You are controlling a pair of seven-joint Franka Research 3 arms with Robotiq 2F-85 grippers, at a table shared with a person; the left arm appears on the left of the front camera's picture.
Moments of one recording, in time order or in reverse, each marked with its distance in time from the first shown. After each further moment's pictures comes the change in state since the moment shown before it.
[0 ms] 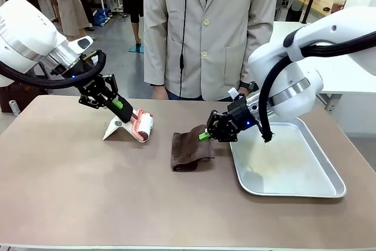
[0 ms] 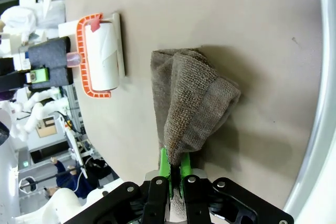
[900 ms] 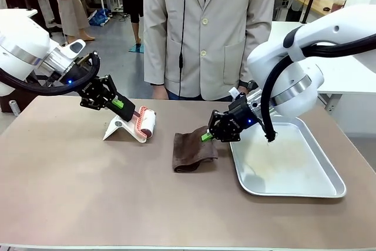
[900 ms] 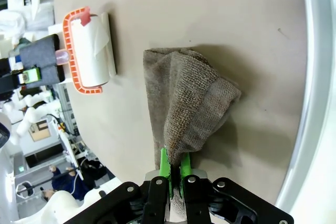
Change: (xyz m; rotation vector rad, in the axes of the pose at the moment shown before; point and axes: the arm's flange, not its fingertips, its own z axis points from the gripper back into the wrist) left arm 0.003 0.018 -0.004 -0.115 -0.014 -0.062; right arm -0.001 0.004 0.006 -0.054 0.013 -0.027
